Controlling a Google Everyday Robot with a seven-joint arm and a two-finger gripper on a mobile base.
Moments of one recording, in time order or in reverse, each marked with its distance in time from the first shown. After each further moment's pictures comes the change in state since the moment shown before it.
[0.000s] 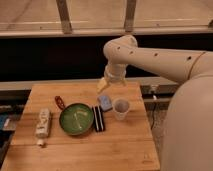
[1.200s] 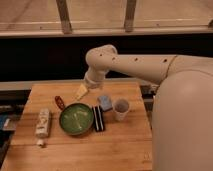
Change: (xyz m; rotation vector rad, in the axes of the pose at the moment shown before) arm -0.029 0.088 0.033 -0.165 -0.073 -0.230
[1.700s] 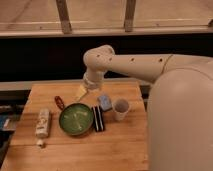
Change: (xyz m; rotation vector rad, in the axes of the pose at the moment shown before) arm -0.007 0.011 0.023 0.011 0.048 -0.052
